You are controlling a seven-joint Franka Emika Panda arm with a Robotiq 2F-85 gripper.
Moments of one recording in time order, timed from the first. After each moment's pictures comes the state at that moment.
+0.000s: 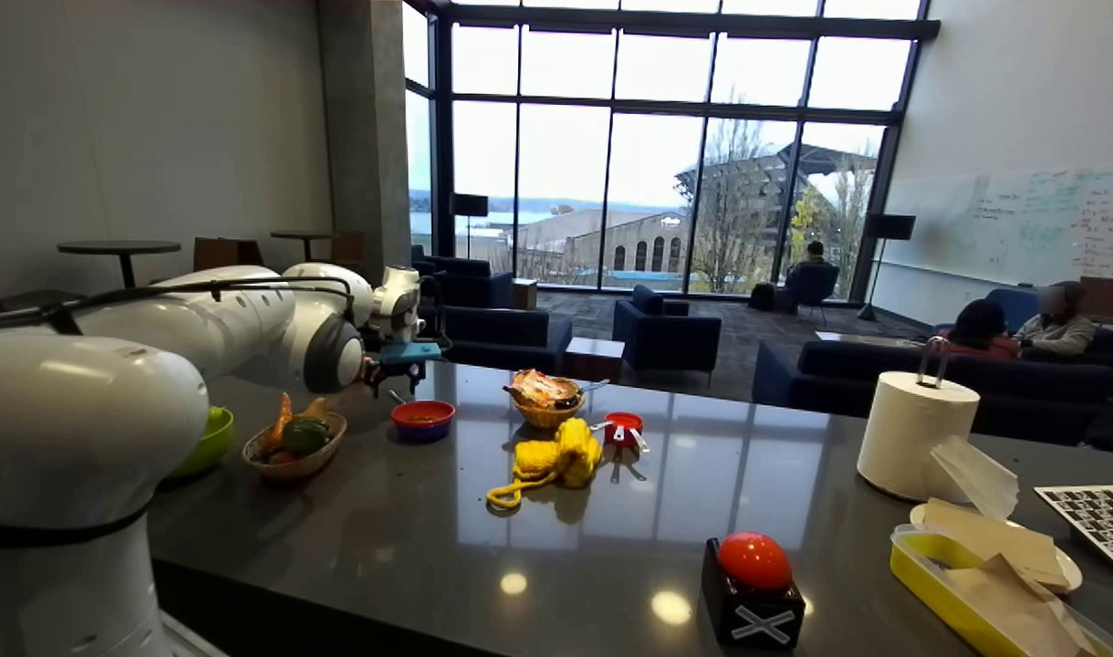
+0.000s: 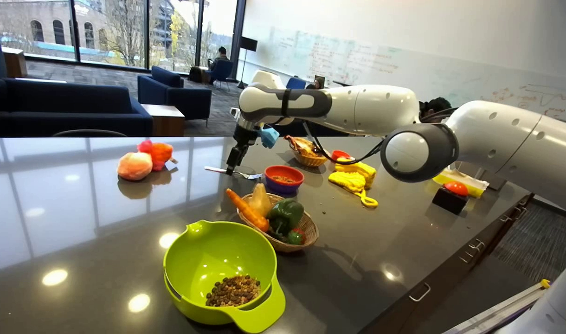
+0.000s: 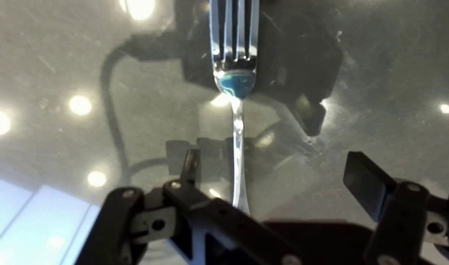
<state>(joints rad) 0.37 1.45 0.15 -0.37 -0.01 1.96 -0.63</state>
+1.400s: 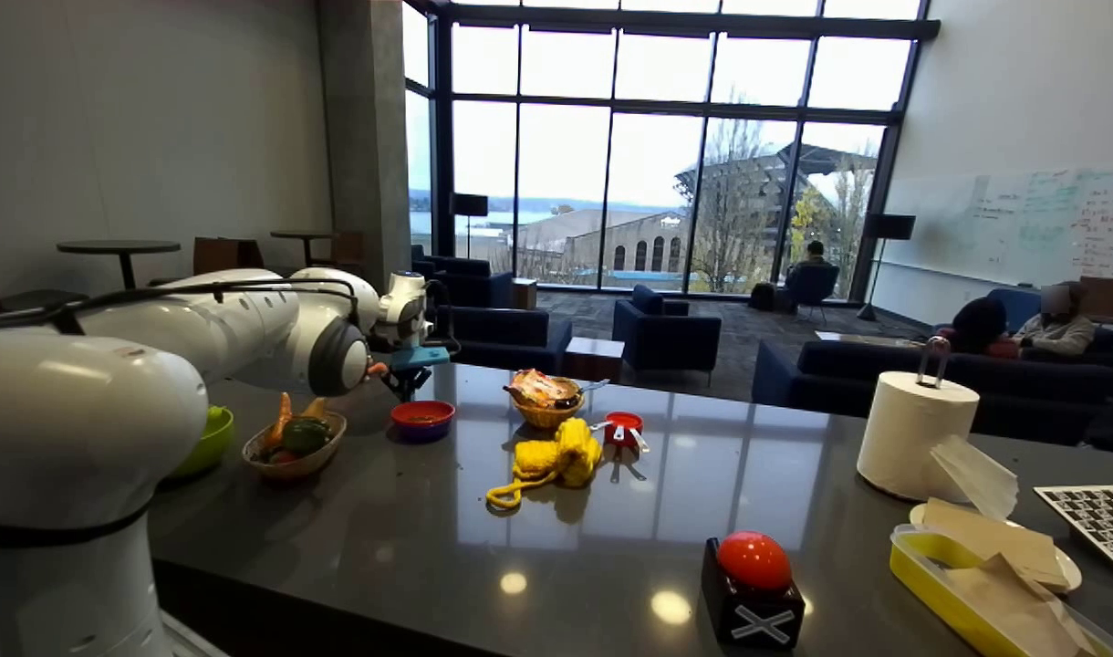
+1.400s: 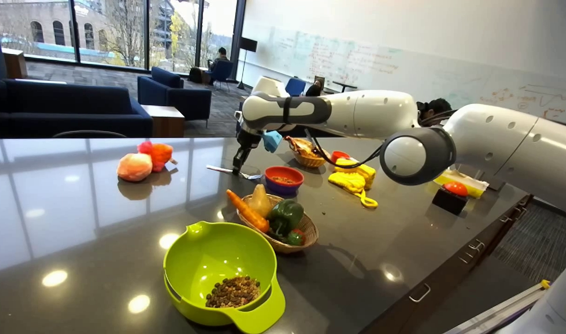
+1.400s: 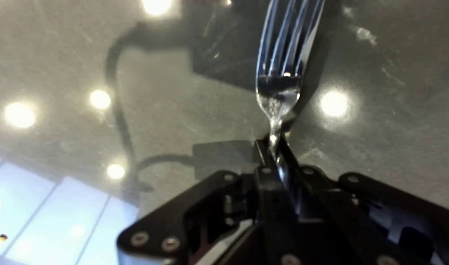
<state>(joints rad) 0.36 1.46 0.13 -0.39 -0.02 2.04 -0.64</state>
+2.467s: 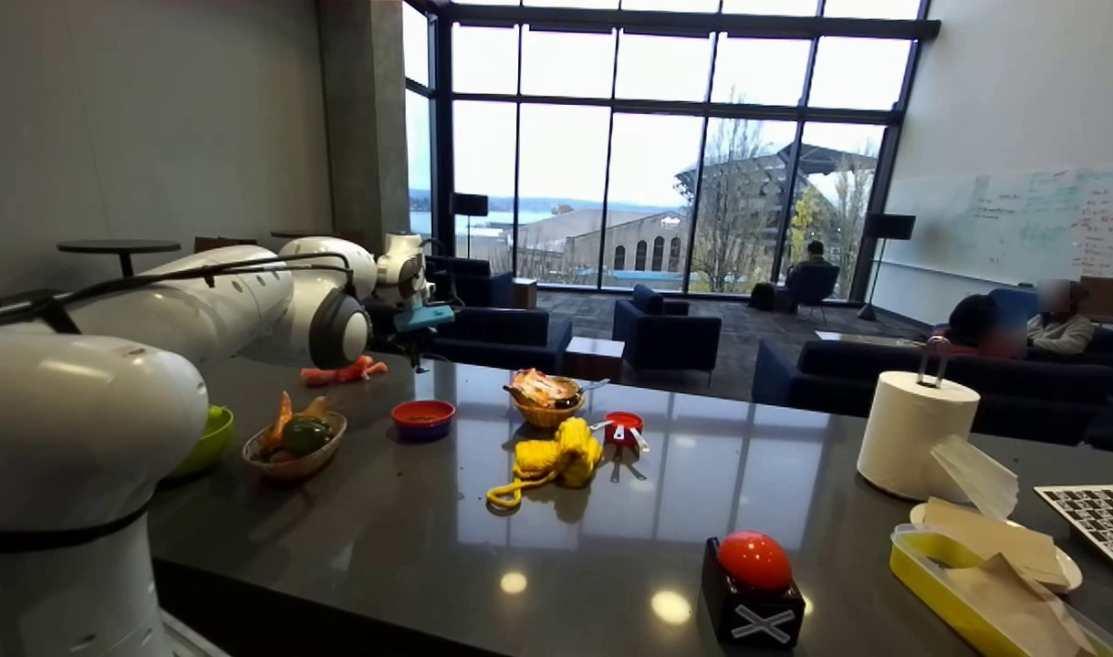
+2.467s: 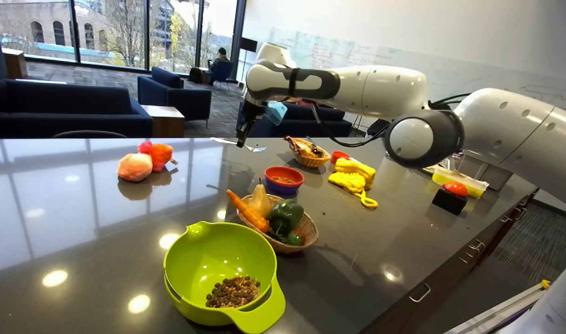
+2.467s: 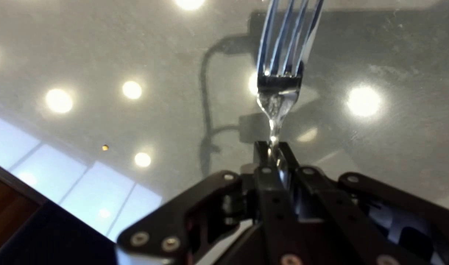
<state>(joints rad) 0.36 1.35 0.09 -0.36 -0.06 1.98 -0.63</state>
